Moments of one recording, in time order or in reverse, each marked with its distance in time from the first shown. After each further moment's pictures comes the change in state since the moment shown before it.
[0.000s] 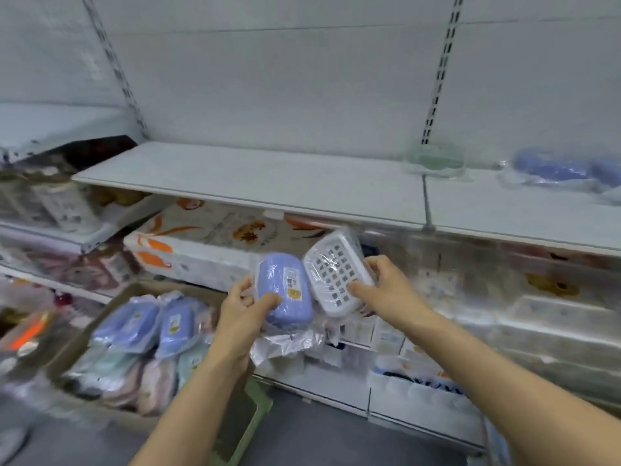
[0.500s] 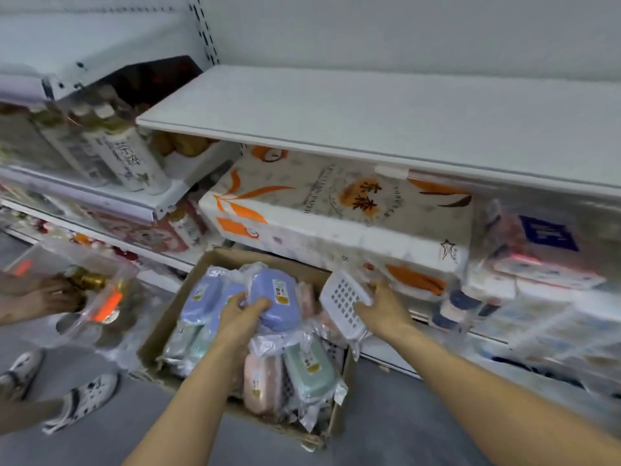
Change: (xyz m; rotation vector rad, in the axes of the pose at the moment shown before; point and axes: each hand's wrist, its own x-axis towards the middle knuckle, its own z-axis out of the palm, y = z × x) left_hand 0.226 -0.084 -0.266 0.244 0.210 -0.296; right_hand 0.159 0.026 0.327 -0.324 -0.162 0.319
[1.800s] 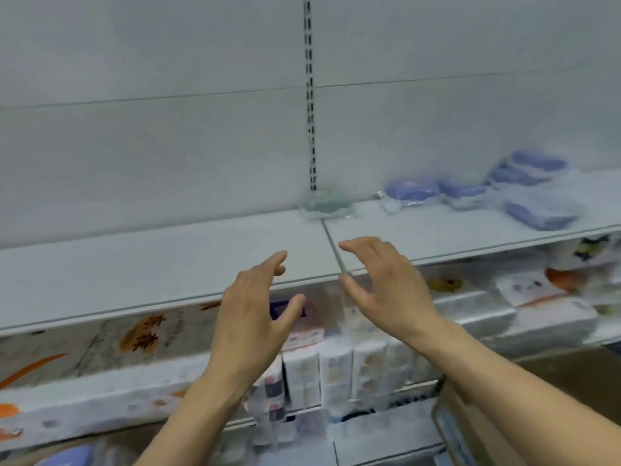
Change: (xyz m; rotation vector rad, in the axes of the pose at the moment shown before) left_hand -0.292 0.180 0.274 0.498 -0.311 1.446; right_hand -0.198 0.127 -0.365 -0.393 0.948 -0.517
